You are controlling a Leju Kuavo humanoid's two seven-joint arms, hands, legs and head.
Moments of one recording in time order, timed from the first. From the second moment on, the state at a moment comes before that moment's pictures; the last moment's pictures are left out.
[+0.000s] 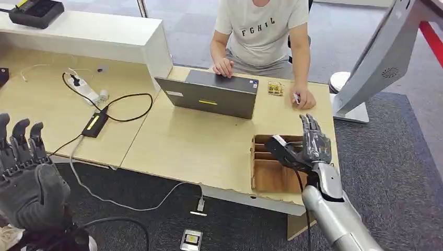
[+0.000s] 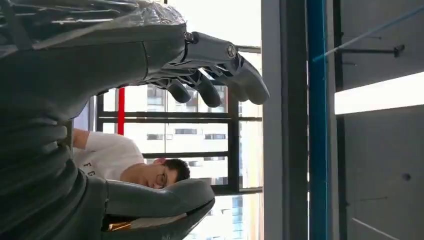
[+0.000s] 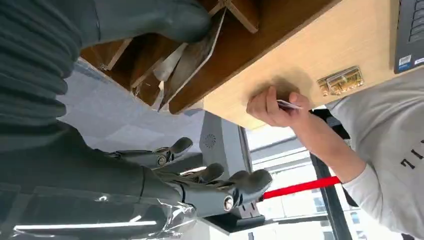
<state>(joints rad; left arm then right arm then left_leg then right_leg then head) 0.28 0.04 -0.31 -2.34 0.27 0.42 -0.70 -0.69 -0.03 0.61 -0.65 0.95 -0.39 0.10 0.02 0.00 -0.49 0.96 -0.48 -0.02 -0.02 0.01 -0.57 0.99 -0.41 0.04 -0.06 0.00</state>
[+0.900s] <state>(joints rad) 0.28 0.04 -0.31 -2.34 0.29 0.41 -0.70 -0.70 -0.03 0.61 -0.62 0.94 -0.39 0.09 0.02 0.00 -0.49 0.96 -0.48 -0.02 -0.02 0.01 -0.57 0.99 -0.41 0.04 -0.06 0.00</state>
